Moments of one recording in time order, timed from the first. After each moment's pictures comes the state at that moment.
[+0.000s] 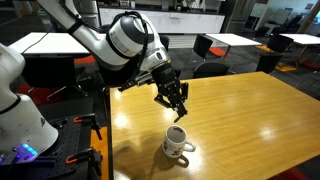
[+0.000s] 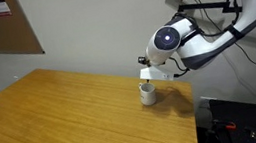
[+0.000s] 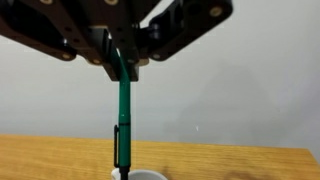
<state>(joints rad) -0.08 -0.05 -0.14 -2.36 -1.26 2.43 2.15</state>
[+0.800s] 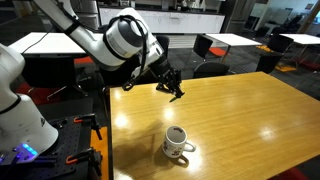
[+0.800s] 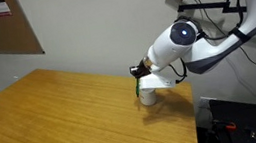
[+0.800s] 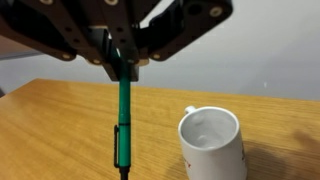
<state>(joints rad) -0.07 -0.06 -0.12 -2.40 -1.25 2.78 2.04</state>
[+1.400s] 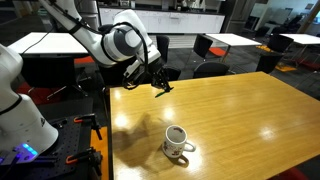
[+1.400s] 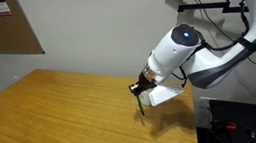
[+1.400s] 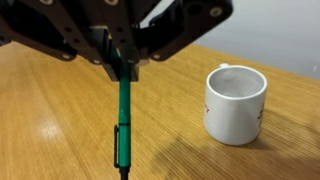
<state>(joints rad) -0.01 -0.05 -0.09 -2.47 -0.93 2.89 1.52</state>
